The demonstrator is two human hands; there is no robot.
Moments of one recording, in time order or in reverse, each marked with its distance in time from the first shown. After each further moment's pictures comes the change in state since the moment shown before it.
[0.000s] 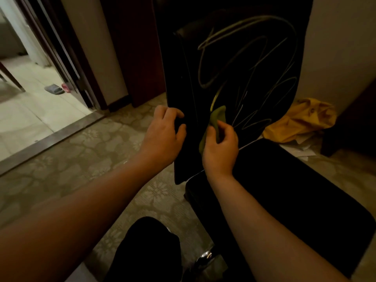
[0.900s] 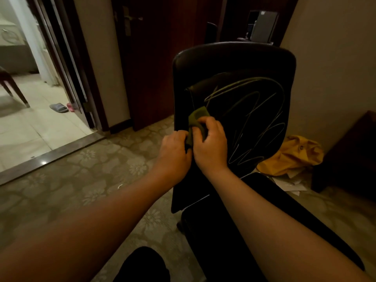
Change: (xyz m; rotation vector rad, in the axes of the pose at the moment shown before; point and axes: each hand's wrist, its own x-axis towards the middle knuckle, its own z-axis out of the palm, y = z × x) left_hand 0.037 0.018 -0.010 -0.115 0.029 0.004; right_hand 0.052 -0.080 0.030 -0.253 -0.233 -0.463
